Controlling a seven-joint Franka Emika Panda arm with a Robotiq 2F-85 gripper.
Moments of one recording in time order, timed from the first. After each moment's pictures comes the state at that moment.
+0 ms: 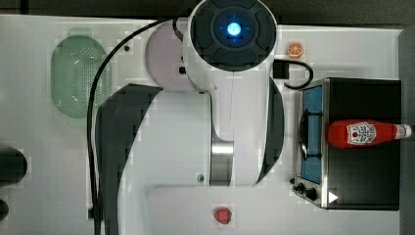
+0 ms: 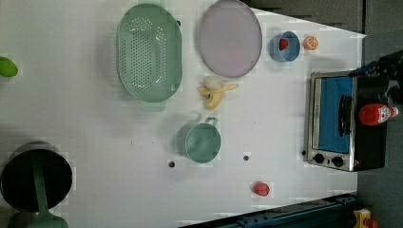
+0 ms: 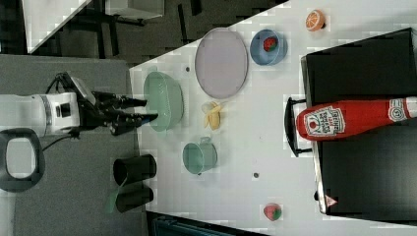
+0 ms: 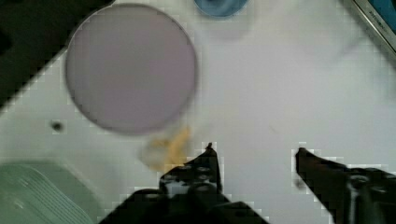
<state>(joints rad) 0.01 0.02 -0.01 -1.75 0.02 0.18 -0.01</state>
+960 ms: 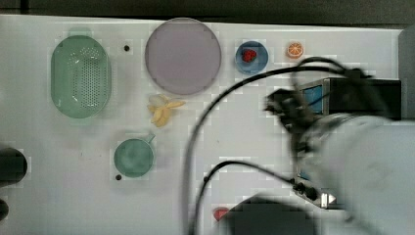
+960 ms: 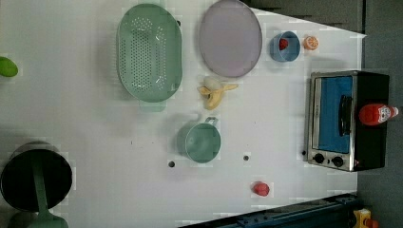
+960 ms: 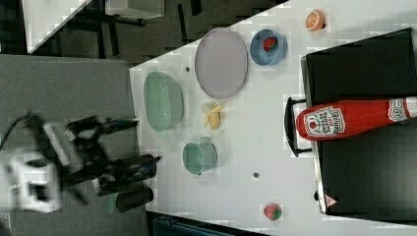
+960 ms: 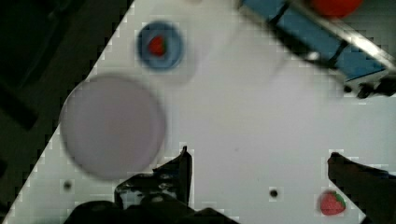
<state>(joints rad) -0.02 -0.22 -0.24 -1.82 -0.01 0.15 0.01</state>
